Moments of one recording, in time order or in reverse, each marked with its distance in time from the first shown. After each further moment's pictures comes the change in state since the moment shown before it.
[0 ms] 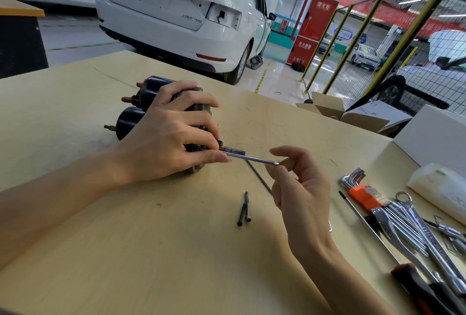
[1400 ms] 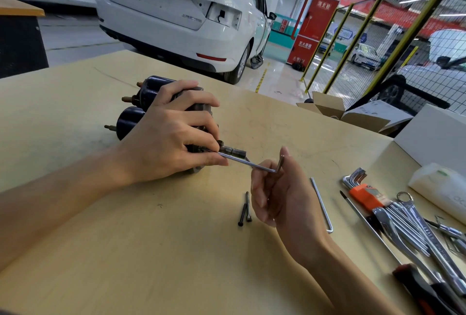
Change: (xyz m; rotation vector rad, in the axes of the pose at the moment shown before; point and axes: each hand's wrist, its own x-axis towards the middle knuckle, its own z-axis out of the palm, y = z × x) left_hand 0.000 0.001 -0.002 0.002 -0.013 -0.004; right_hand 0.001 -0.002 0.002 0.224 -0.426 0.300
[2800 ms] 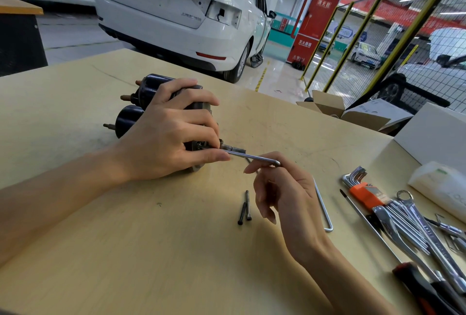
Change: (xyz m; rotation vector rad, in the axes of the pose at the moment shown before) left_hand 0.000 0.000 0.001 -0.006 0.015 -0.003; right_hand -0.007 -0.002 0.003 -0.231 0.132 -0.202
